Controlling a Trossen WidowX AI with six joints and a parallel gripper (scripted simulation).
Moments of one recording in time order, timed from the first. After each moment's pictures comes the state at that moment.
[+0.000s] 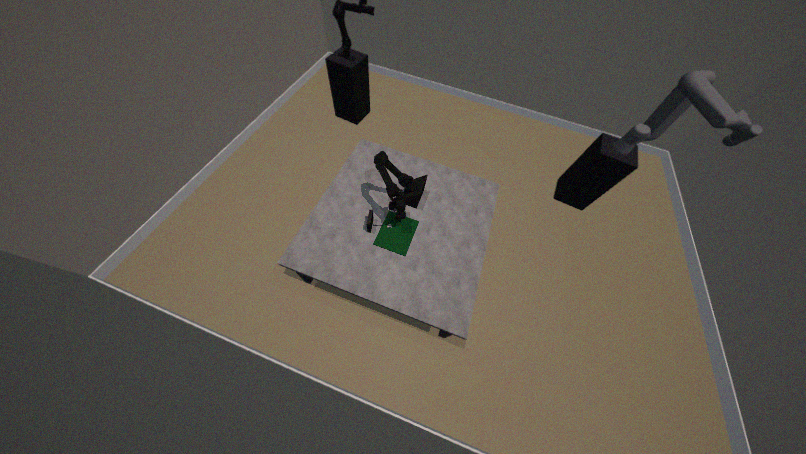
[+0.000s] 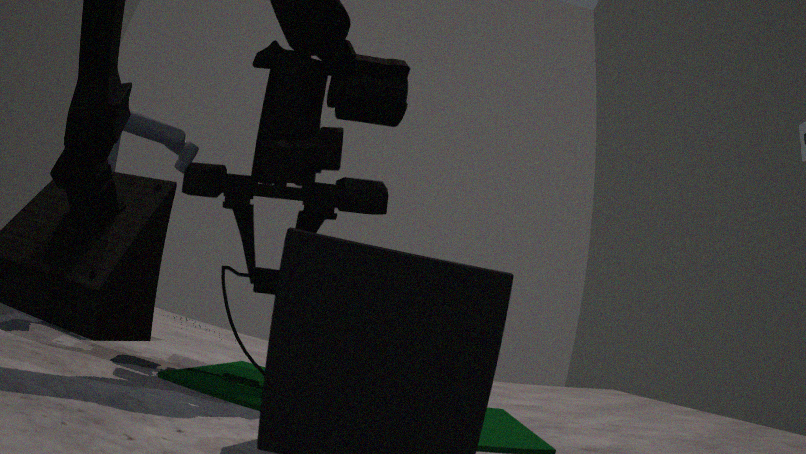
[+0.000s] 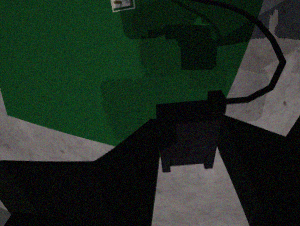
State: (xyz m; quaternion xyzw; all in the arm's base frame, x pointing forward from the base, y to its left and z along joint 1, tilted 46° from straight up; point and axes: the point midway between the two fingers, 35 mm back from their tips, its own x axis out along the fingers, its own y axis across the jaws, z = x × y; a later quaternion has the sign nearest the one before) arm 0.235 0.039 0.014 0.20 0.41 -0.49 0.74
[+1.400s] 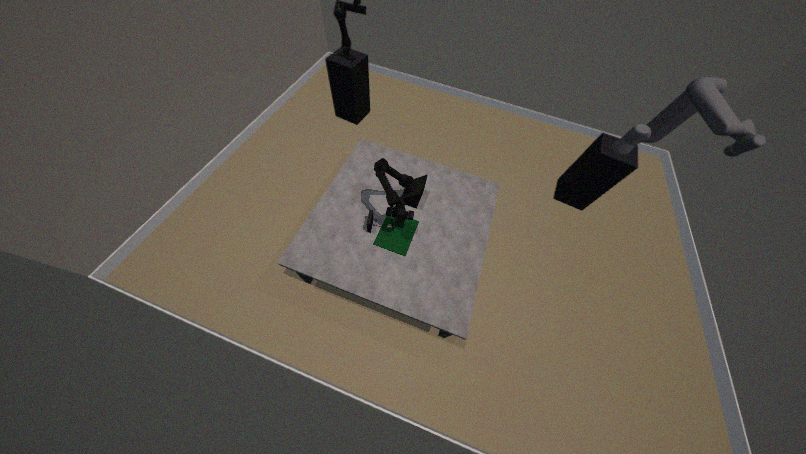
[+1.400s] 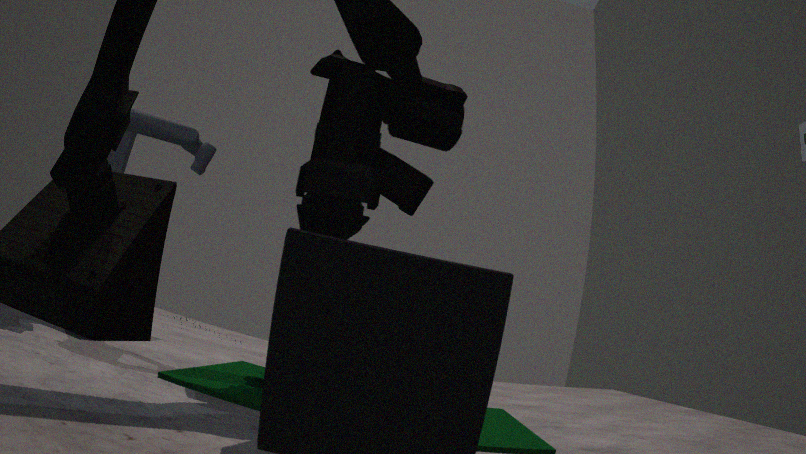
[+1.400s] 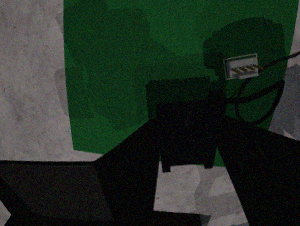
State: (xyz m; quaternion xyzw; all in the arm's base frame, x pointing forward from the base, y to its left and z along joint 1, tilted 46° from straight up) arm 0.281 0.051 0.013 -0.37 0.64 -0.14 0.66
